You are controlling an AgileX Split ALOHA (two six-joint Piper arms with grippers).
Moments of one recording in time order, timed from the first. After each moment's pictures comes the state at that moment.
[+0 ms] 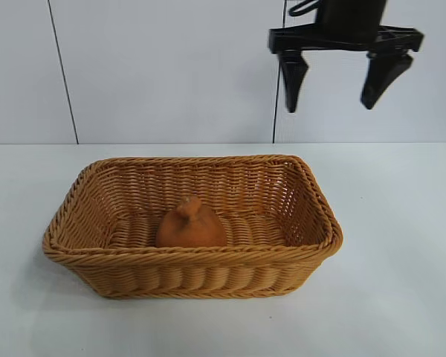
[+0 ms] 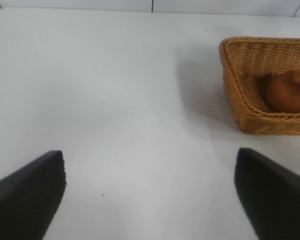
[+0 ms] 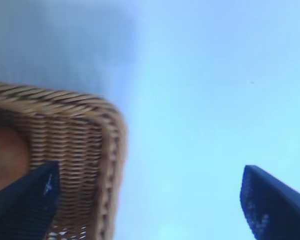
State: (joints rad) left arm -0.03 0.00 -0.51 0.00 1.07 -0.05; right arm 0.27 2.01 -1.81 -0.09 1.21 0.16
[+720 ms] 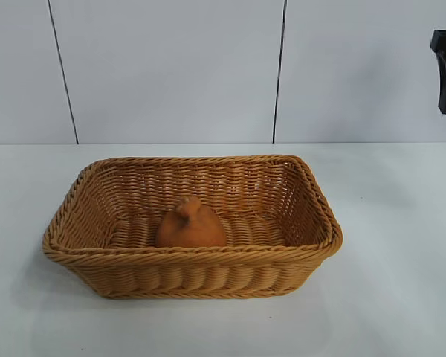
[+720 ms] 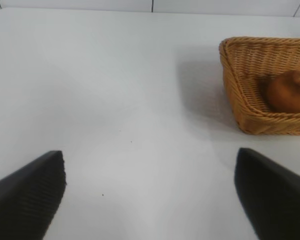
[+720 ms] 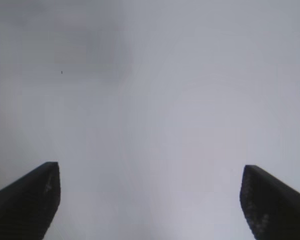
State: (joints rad) left arm -0.03 0.00 -0.51 0.00 1.07 -0.05; right arm -0.04 1.82 -1.54 -0.06 1.22 0.05
